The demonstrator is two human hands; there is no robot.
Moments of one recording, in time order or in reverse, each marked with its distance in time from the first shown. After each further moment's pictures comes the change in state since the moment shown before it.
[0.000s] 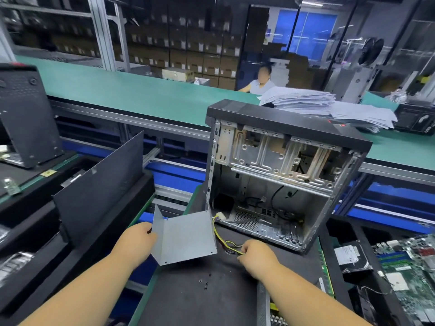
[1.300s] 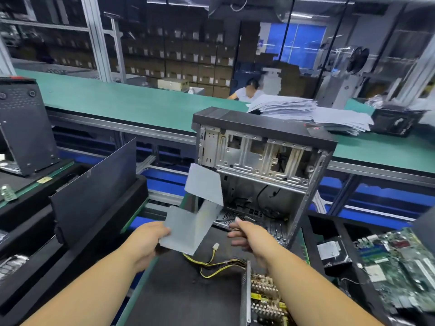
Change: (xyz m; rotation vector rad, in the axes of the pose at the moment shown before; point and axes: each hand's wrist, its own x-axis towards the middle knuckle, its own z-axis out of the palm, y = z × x) left_hand -0.051 0.059 0.010 -0.768 -0.314 -0.153; right_hand -0.055 -0.002 -0.064 0.978 -0.153 -0.002
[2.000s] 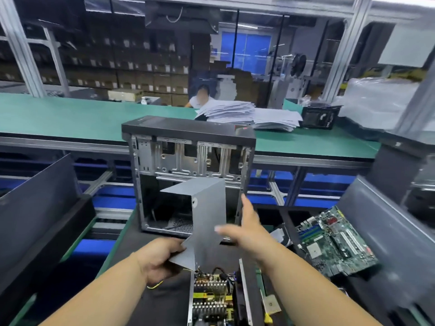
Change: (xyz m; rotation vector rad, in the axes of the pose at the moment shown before) left_hand -0.017 -0.003 0.162 -0.178 -0.430 -0.269; right_hand -0.089 0.000 -0.110 -0.088 0.188 -0.237
